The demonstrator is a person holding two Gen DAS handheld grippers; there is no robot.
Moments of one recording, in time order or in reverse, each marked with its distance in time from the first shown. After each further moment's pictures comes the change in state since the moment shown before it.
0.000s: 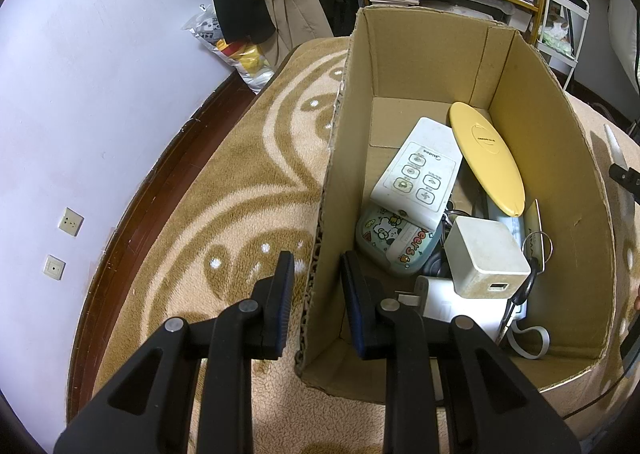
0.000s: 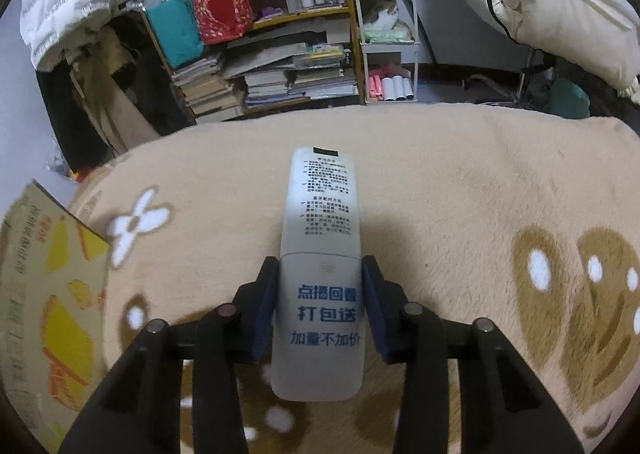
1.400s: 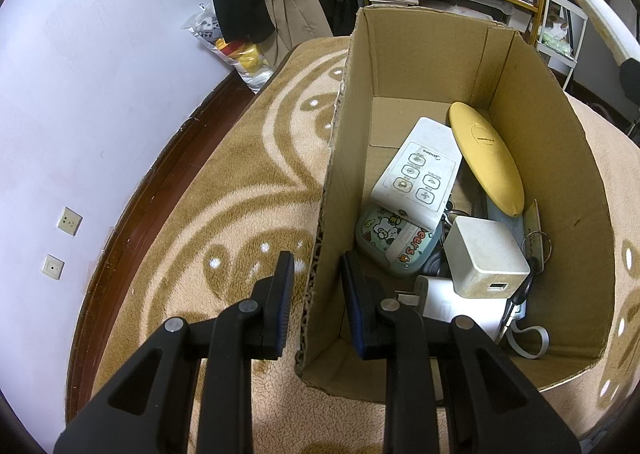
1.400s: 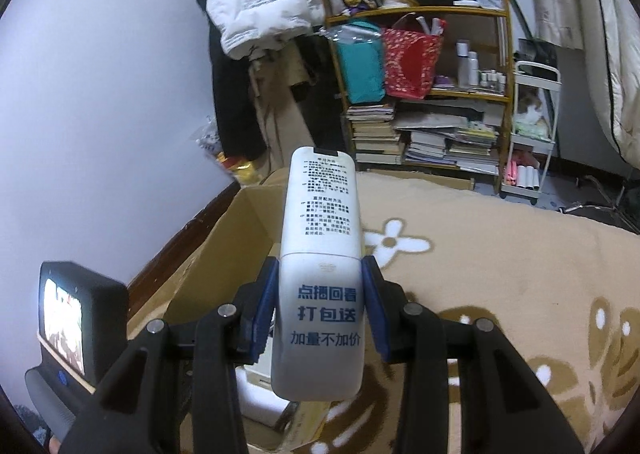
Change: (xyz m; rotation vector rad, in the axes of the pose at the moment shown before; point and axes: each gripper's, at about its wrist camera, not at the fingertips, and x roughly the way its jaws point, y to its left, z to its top) left arm 0.000 0.000 0.000 0.001 0.000 0.000; right arm -0.134 0.166 -0.043 -0.336 -0.148 0.382
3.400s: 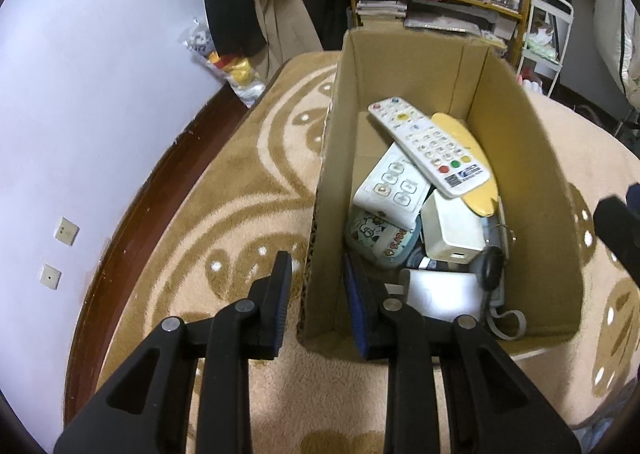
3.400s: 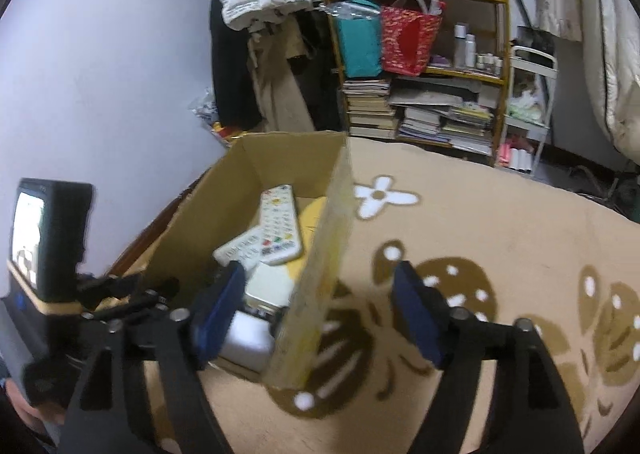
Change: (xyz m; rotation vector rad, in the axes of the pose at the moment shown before) left arm -0.027 -0.001 -0.008 0.022 -0.054 -0.031; right arm -0.022 -0.015 -0.037 0.003 0.069 -0.048
